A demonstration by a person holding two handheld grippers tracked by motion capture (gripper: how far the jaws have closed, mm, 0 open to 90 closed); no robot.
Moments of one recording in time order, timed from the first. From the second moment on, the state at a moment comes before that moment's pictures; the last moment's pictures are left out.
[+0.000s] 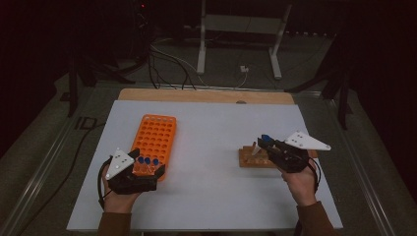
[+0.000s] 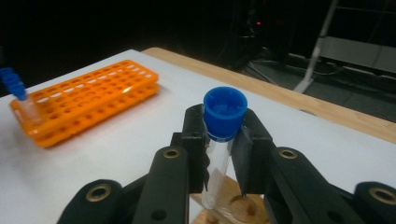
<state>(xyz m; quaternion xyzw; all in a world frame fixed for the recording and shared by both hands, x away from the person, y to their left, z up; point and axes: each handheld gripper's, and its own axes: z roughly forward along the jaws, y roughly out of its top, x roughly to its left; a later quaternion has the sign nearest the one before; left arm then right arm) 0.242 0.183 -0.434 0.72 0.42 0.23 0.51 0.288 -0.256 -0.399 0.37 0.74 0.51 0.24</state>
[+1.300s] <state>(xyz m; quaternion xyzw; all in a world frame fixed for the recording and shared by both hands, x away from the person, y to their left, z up) 0.251 0.062 -0.442 0.77 0.32 0.23 0.49 0.273 -0.205 -0.408 0.31 0.79 0.50 0.18</state>
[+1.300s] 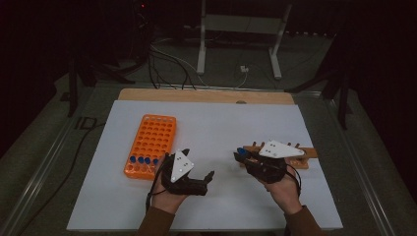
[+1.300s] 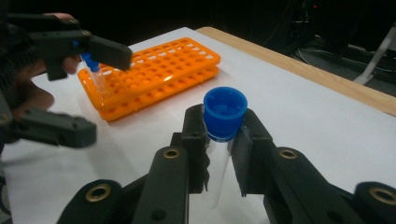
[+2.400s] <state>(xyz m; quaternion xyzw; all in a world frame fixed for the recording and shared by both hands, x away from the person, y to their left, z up) 0.261 0.000 -0.454 0.79 0.29 0.17 0.52 0.268 -0.194 -0.413 0.29 0.80 0.51 0.15</state>
